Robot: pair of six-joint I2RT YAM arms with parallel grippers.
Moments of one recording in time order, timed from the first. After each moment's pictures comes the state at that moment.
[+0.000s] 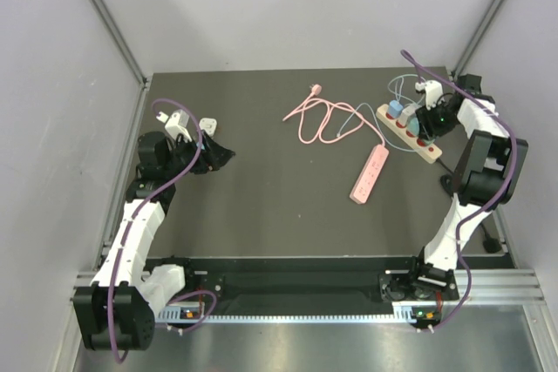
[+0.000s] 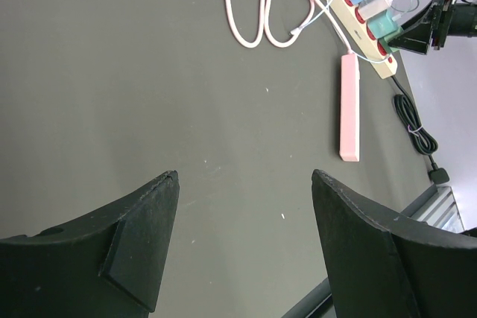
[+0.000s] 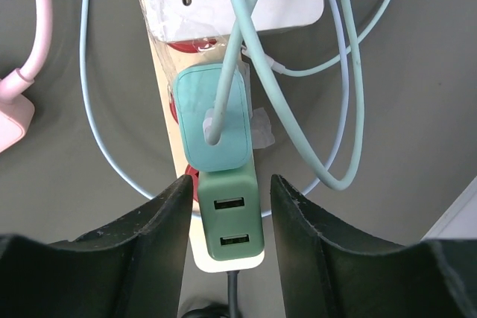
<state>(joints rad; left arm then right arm) 0.01 0.97 0.71 -0.14 0.62 -0.45 -0.29 1.98 1.55 -0.69 -0.38 -0.74</state>
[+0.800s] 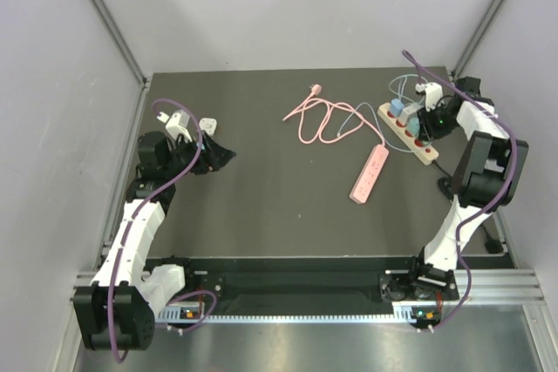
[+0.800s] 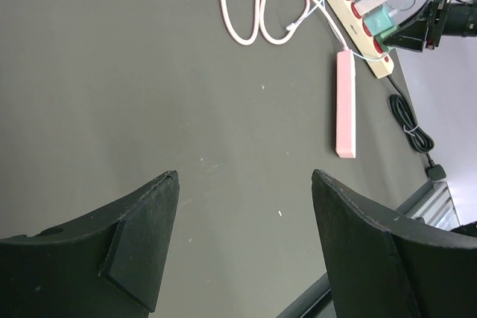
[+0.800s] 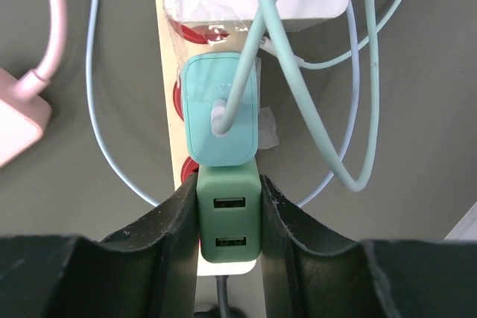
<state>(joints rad) 0.01 0.97 0.71 -0.14 0.63 -0.45 -0.29 1.96 1.52 -0.67 -0.38 -0.70</state>
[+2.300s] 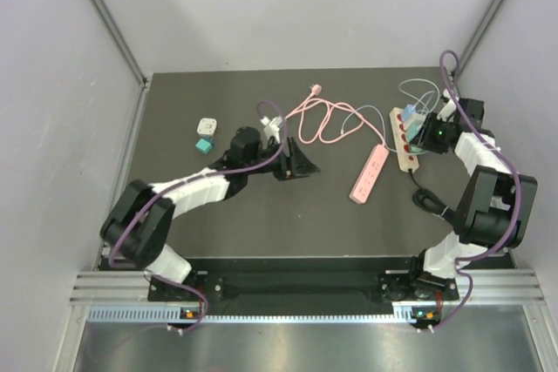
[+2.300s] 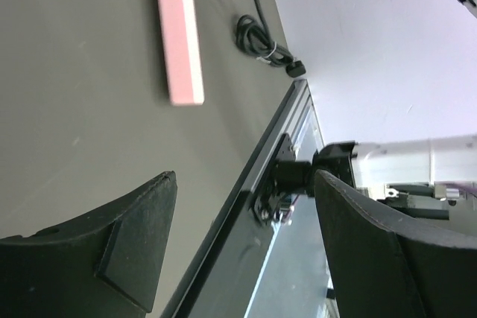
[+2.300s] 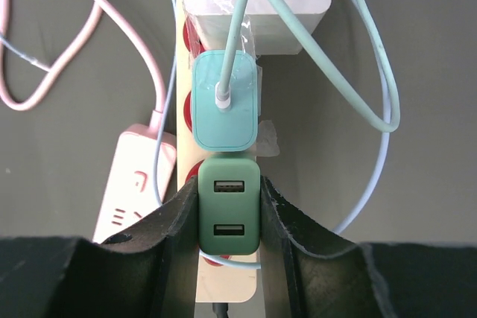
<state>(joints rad) -0.57 1.50 0.77 0.41 0.66 -0.92 -0.28 1.61 1.08 -0.35 -0.36 0.07</state>
